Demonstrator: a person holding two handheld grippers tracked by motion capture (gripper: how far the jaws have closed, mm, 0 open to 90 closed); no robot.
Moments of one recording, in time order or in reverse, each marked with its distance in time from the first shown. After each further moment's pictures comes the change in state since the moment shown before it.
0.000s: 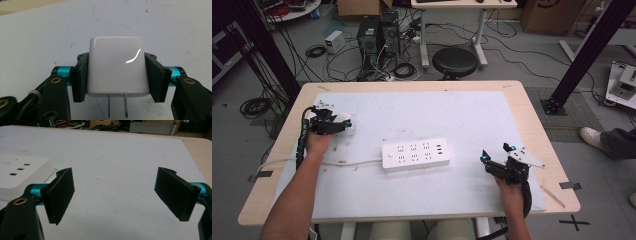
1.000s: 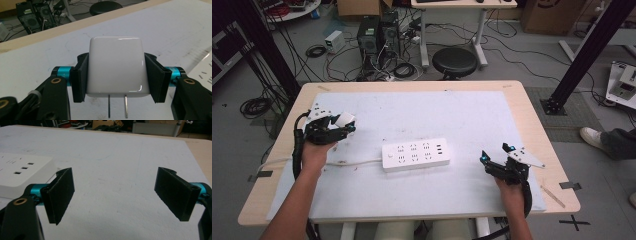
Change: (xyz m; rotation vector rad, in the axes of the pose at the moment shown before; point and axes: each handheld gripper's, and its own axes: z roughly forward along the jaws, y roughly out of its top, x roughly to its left) left arm -0.062 0.007 -0.073 -0.181 -0.086 0.086; right arm 0.000 0.000 0.000 -0.002 0.023 -0.007
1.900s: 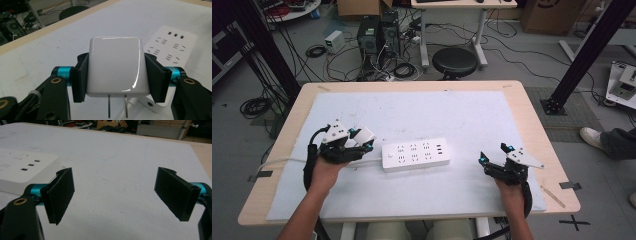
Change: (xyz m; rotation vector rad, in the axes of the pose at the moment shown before) left arm -0.071 -0.011 -0.015 -0.017 -0.187 0.136; right arm 0.002 0.000 -0.001 -0.003 0.025 -0.037
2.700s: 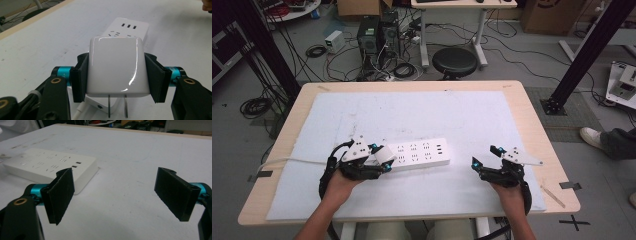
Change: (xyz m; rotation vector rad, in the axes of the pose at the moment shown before) left arm -0.049 -0.007 0.014 0.027 -0.190 0.123; right arm 0.019 0.017 -0.010 0.041 0.206 0.014
